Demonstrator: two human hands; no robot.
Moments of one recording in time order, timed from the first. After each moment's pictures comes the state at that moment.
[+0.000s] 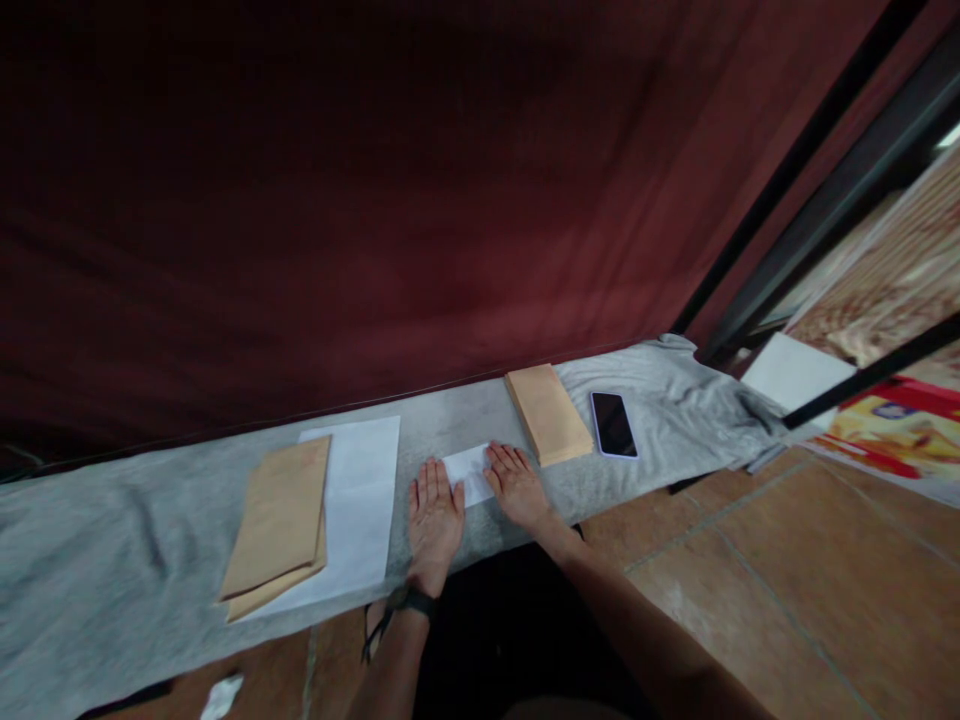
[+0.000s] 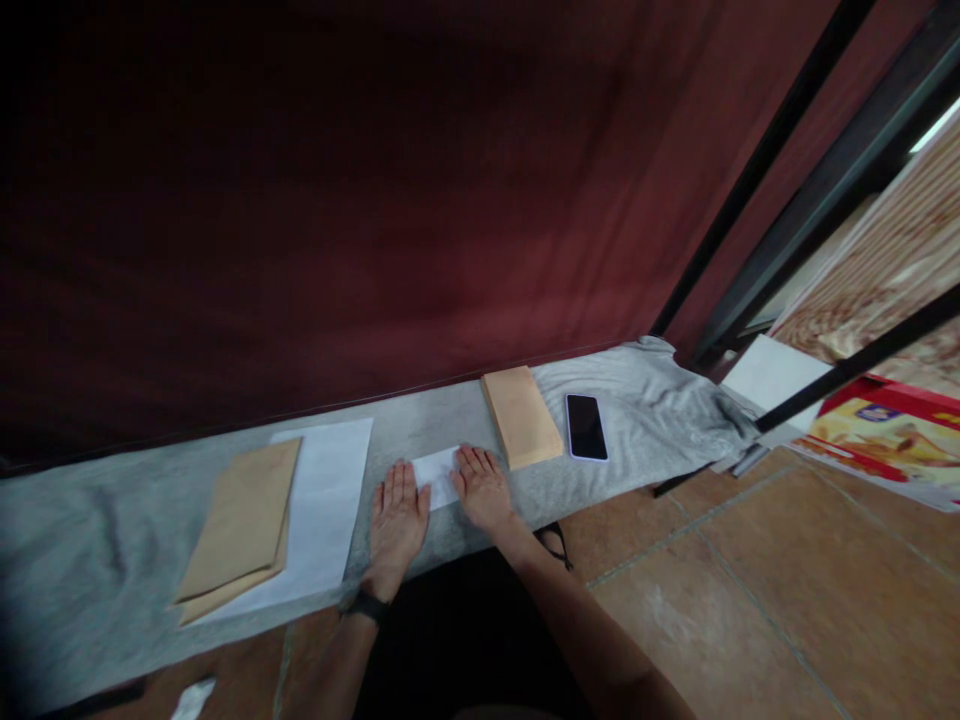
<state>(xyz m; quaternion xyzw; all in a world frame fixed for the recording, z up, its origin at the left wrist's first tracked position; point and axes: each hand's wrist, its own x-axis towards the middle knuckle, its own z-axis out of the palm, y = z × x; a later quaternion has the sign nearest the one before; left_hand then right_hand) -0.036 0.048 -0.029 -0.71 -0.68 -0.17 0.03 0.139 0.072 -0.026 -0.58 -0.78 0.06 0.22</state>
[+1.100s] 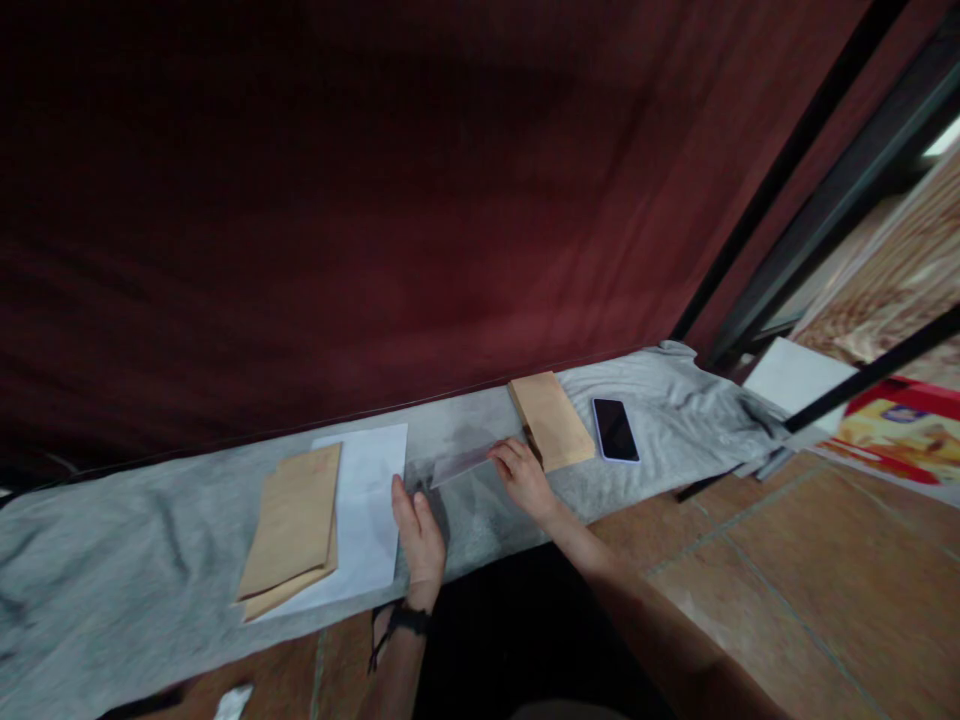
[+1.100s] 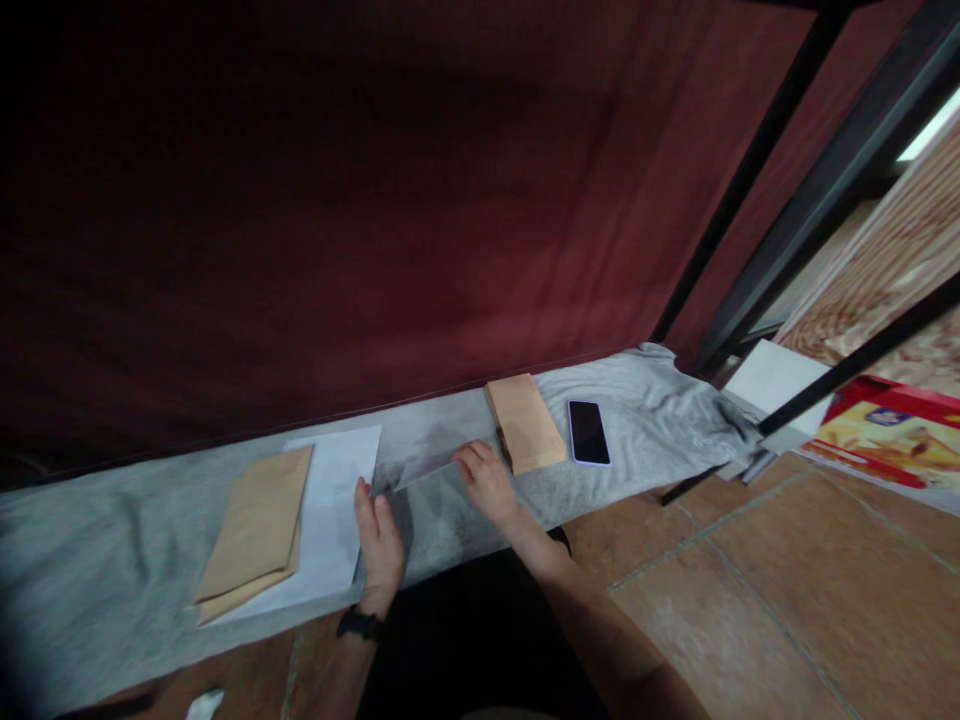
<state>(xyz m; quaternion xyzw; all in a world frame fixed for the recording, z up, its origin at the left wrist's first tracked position) -0.063 0.038 -0.032 -0.57 -0.68 -0.46 -0.02 0.146 0.087 0.022 -0.50 -0.77 0.12 0.37</state>
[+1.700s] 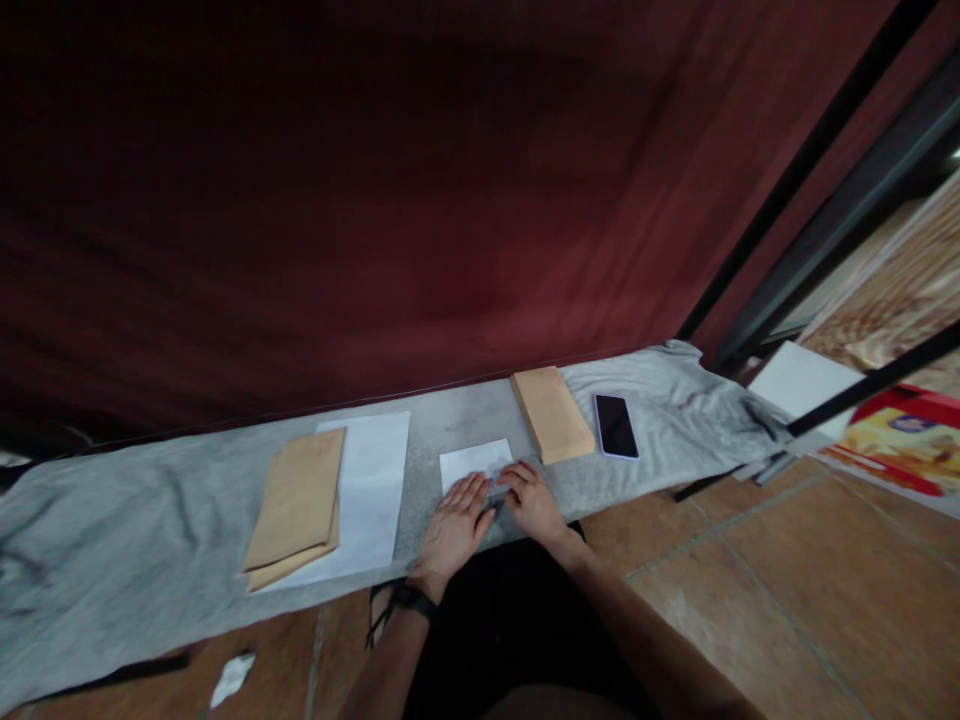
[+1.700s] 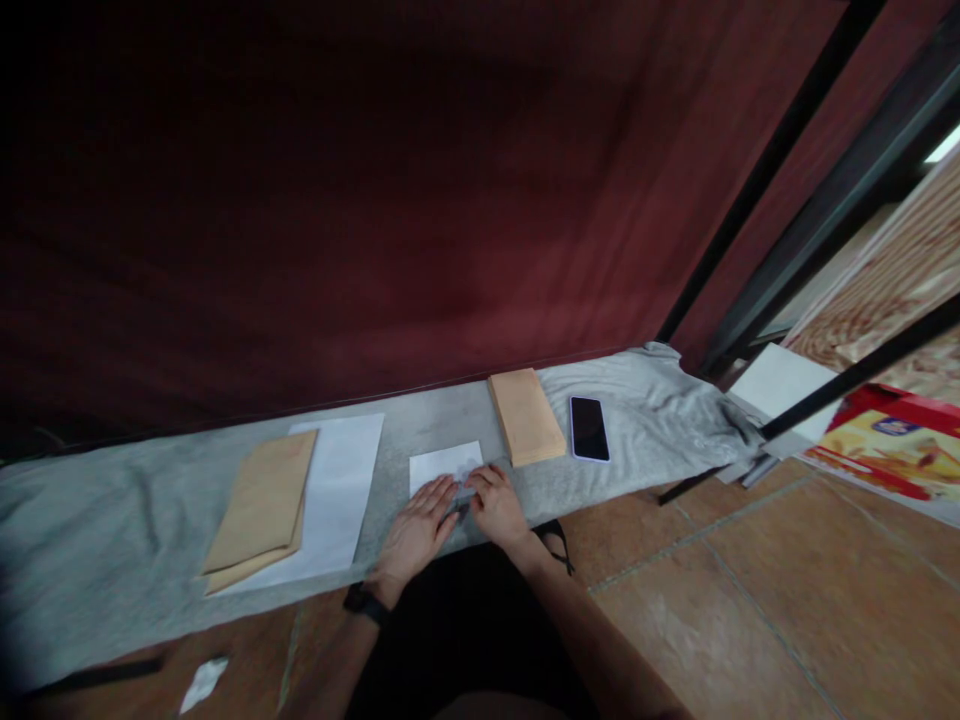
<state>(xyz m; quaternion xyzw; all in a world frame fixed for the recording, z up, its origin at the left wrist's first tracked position) -0.038 0.021 -0.007 -0.87 -0.47 -0.14 -0.03 0.158 0.039 -0.018 -0.50 -0.78 0.15 0.33</state>
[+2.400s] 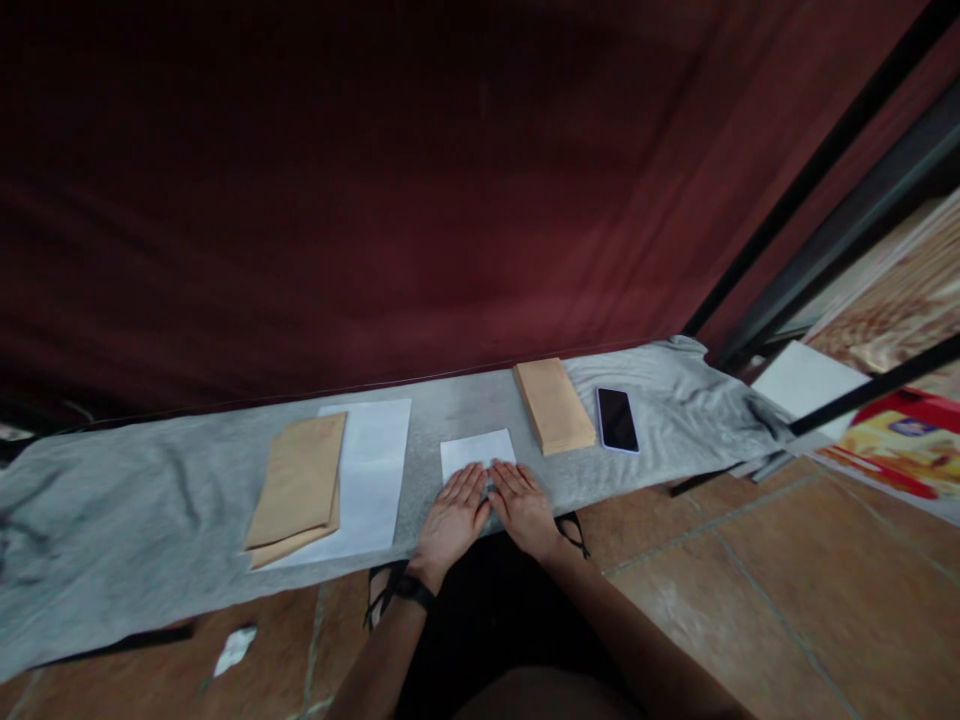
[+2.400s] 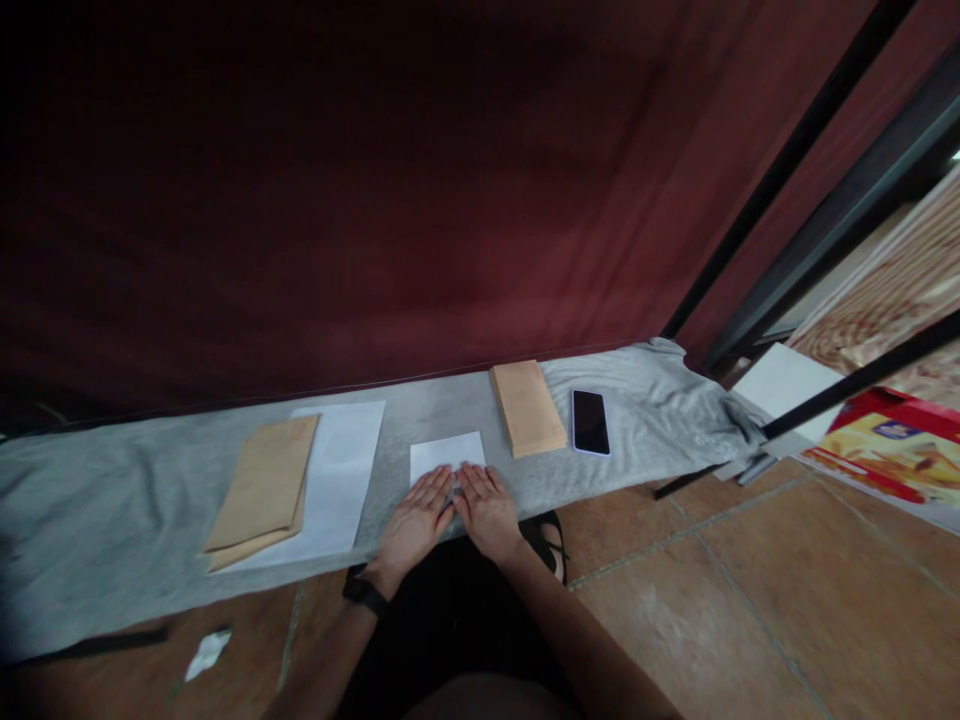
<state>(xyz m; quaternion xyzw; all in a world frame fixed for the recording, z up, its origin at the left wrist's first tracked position) -0.037 0.014 -0.011 -0.87 -0.47 -0.12 0.01 0.142 0.010 -0.024 -0.52 -0.82 0.03 0.24</state>
